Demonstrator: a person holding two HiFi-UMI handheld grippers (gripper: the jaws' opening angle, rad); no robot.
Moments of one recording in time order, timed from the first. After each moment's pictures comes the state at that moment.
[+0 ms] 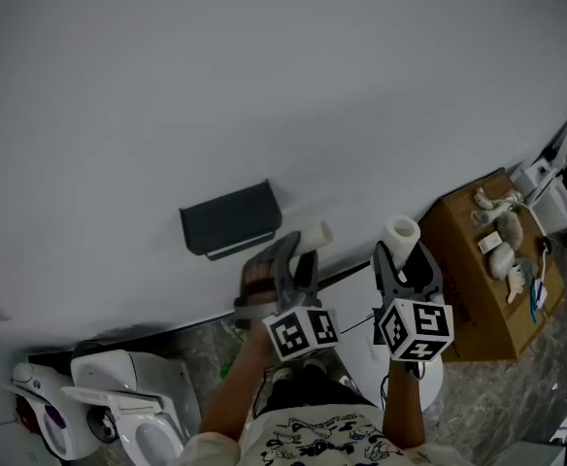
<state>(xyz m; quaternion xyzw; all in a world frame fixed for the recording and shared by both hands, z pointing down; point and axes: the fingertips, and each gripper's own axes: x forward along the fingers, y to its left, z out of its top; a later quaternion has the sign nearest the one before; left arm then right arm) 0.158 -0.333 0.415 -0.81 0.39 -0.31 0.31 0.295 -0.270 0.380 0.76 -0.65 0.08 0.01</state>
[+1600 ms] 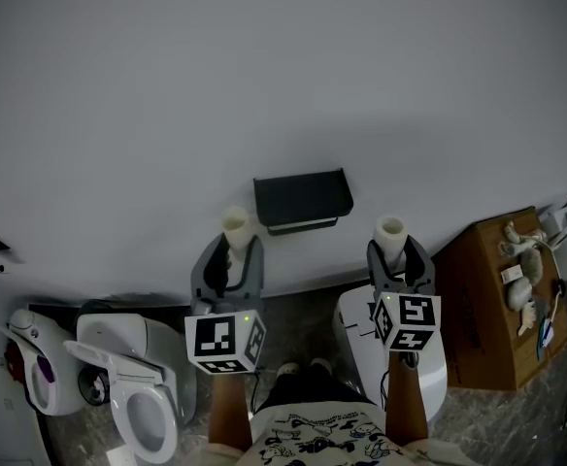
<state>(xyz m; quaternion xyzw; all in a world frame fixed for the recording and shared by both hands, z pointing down) -0.077 -0.328 0.343 -0.83 0.56 0.01 -0.01 0.177 -0.313 0.394 0.68 -0.73 0.04 0.09</state>
